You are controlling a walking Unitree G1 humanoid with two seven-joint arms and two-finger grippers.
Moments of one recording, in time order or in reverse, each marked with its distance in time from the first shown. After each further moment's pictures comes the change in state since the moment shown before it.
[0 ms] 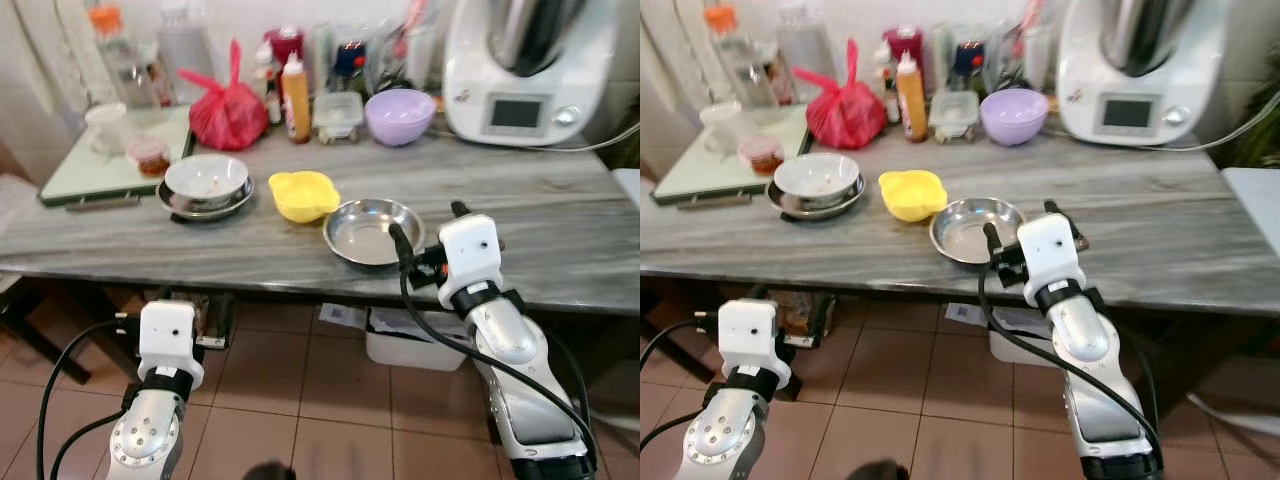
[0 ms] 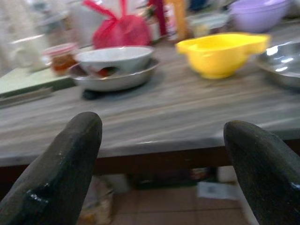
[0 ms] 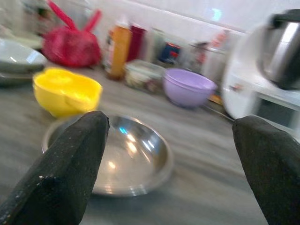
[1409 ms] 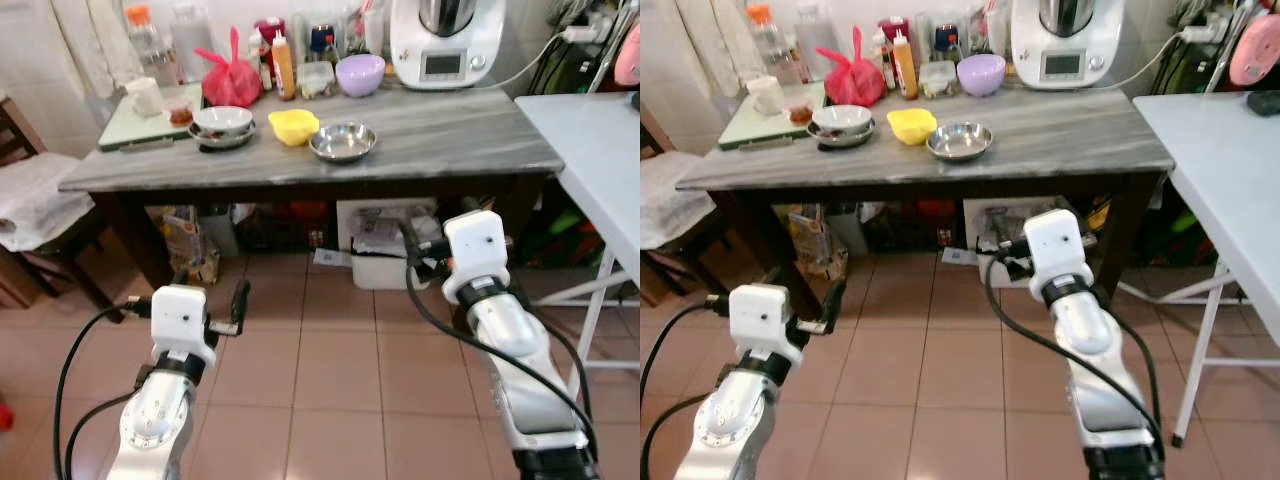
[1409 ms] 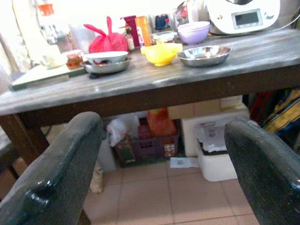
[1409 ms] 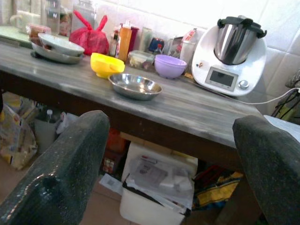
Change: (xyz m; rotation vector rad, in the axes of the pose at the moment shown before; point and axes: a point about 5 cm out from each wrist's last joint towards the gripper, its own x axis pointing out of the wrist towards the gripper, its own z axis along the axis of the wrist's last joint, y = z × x) left arm 0.008 -0.010 0.007 -0.052 -0.040 -0.068; right arm 0.005 -0.007 -0.003 -0.013 0.009 -0.046
